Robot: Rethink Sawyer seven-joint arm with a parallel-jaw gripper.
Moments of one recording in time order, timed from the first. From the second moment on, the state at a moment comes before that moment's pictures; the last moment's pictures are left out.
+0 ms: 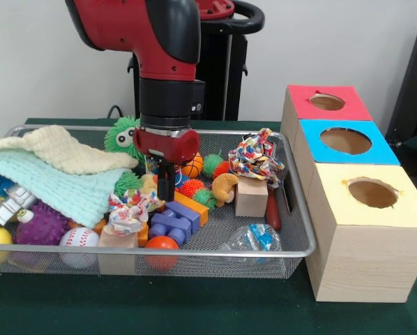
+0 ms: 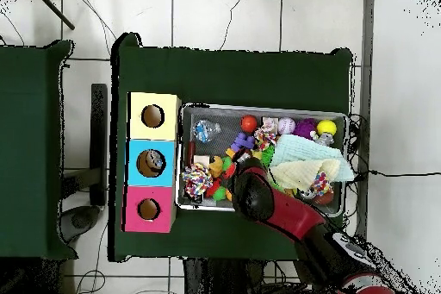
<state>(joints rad) -0.54 -0.50 0.13 1.96 0.00 -0.23 1.99</state>
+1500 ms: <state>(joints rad) -0.63 -0.48 0.31 1.94 -0.24 -0.23 1.99</state>
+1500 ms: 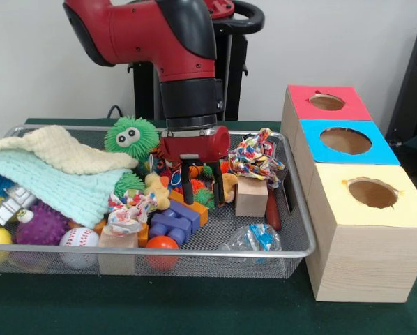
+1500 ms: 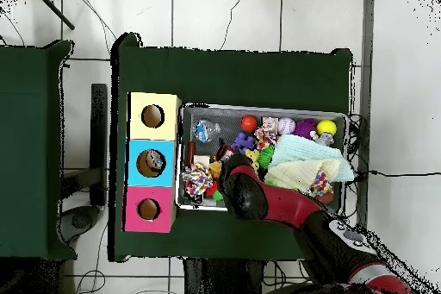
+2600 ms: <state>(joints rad) -0.70 -0.38 0.46 1.93 -0.31 -0.23 1.99</state>
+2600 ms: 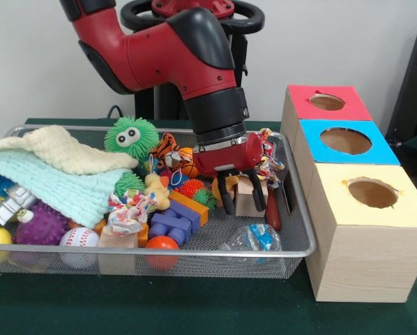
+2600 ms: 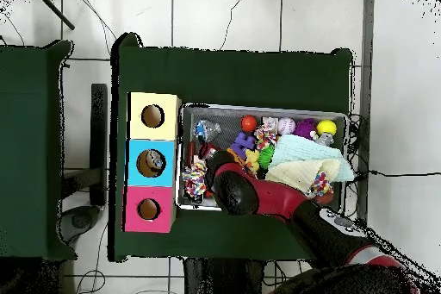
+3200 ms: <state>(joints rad) -0.71 -0.33 0.49 1.92 -0.32 -0.23 1.99</state>
